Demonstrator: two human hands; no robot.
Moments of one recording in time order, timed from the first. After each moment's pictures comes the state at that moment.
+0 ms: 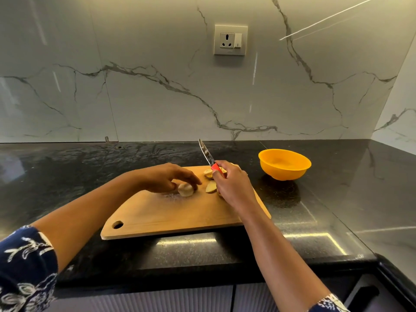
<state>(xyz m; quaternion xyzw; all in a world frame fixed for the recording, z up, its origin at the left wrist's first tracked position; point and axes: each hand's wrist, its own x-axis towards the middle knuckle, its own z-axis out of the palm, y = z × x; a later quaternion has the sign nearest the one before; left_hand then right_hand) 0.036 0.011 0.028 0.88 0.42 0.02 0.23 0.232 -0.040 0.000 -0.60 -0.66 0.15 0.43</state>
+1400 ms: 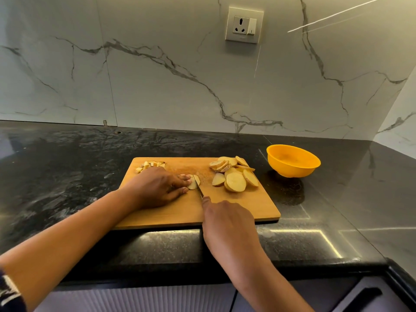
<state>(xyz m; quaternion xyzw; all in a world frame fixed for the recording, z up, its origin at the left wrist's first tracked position) 0.011 -0.017 -0.011 0.91 0.41 0.11 -0.02 0.191 -0.129 -0.006 -0.60 -0.80 -0.06 0.07</state>
